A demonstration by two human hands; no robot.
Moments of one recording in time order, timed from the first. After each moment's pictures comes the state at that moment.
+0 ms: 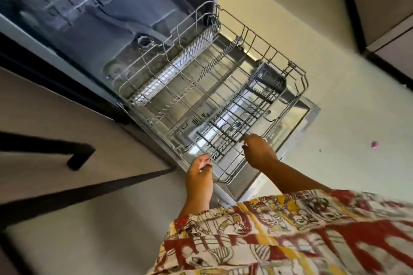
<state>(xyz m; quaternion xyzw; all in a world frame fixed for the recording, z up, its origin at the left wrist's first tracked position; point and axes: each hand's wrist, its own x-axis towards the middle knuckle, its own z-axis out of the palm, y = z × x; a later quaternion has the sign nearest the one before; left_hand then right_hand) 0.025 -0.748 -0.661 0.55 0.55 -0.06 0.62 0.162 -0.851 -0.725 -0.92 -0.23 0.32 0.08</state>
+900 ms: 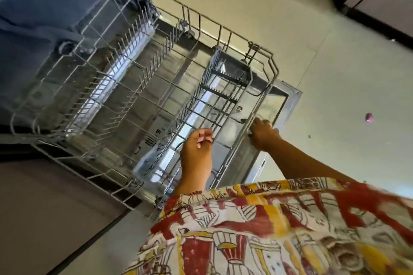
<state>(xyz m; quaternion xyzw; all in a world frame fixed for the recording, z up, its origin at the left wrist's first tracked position) 0.187 -0.785 -0.751 0.66 0.43 -0.05 0.62 0.303 -0.940 -0.851 -0.91 -0.17 0.37 0.01</state>
